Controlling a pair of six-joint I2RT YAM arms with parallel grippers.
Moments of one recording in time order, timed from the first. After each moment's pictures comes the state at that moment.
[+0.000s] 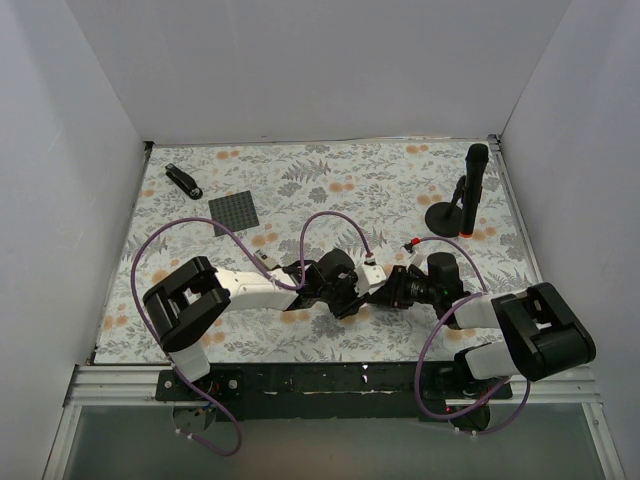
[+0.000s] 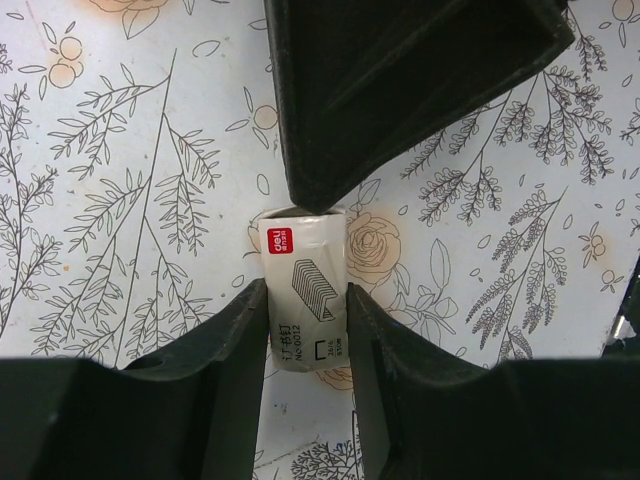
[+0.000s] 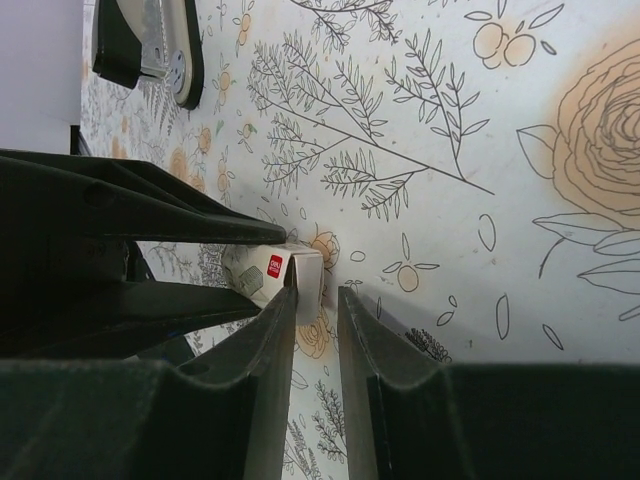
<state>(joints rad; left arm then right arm) -1.03 1.71 0.90 0.03 0.22 0.14 0.35 1.38 0.20 0.57 -0.72 0.61</state>
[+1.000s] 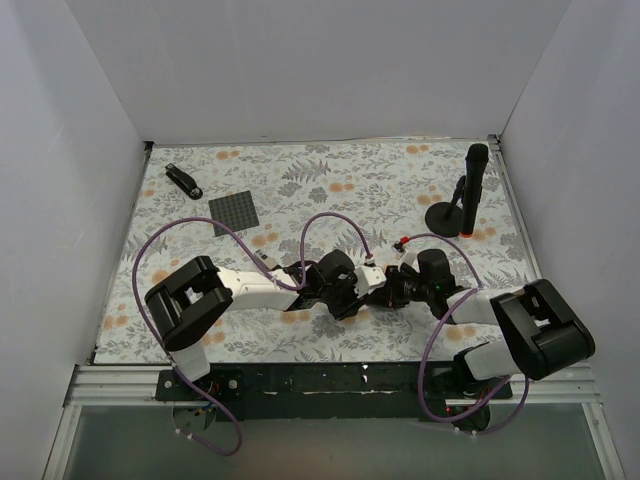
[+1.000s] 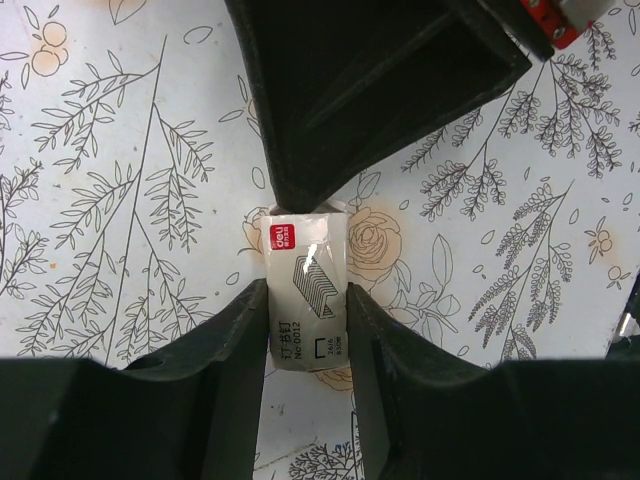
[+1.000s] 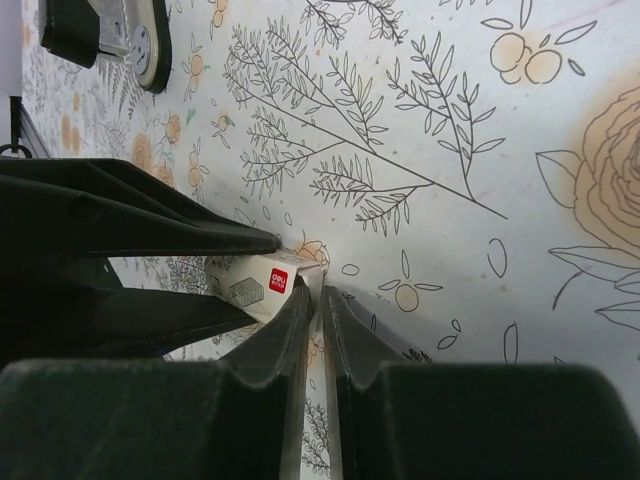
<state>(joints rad) -1.03 1.73 0.89 0.03 0.23 0.13 0.42 1.40 0.26 0.47 -0.64 0.53</state>
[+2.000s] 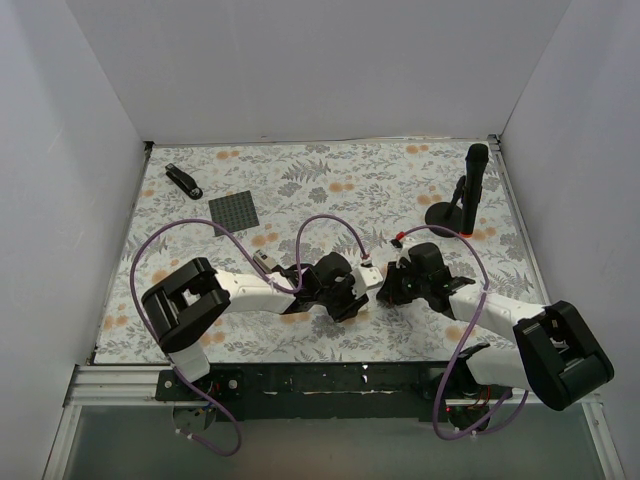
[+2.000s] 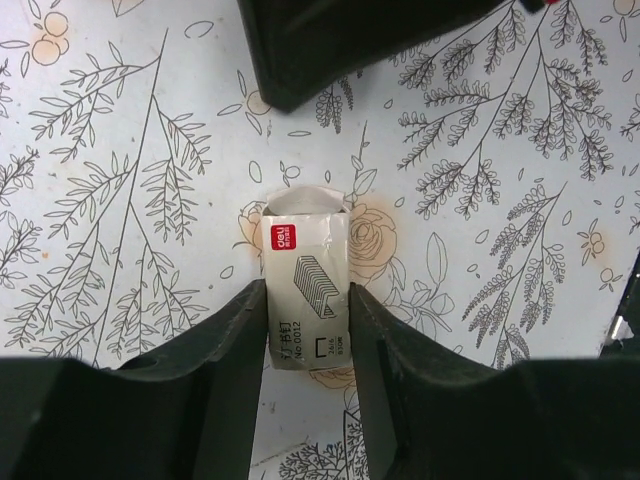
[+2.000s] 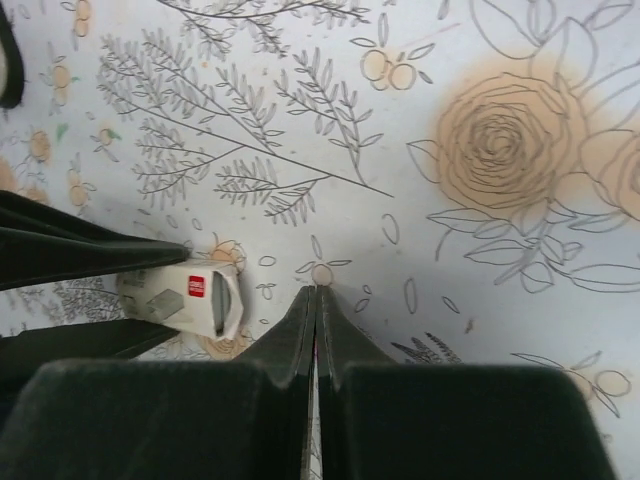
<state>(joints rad) -1.03 1.71 0.85 0.09 0.22 0.10 0.52 1.23 0.39 0.04 -0.32 0.40</state>
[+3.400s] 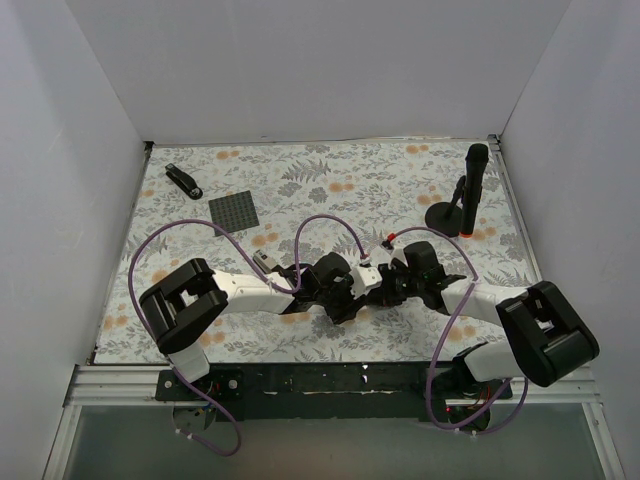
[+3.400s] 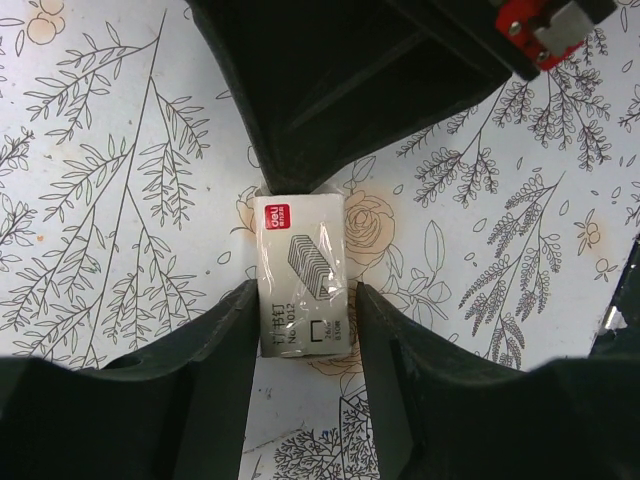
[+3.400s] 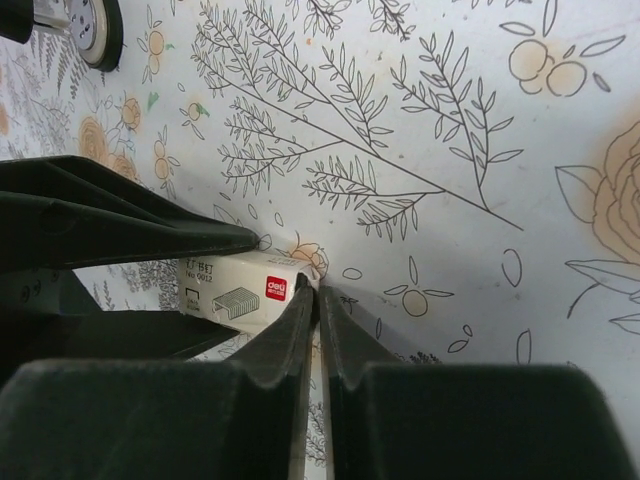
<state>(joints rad) -1.03 1.69 0.84 0.06 0.22 0.09 0.51 1.36 0.40 0.16 -0.51 0.44</state>
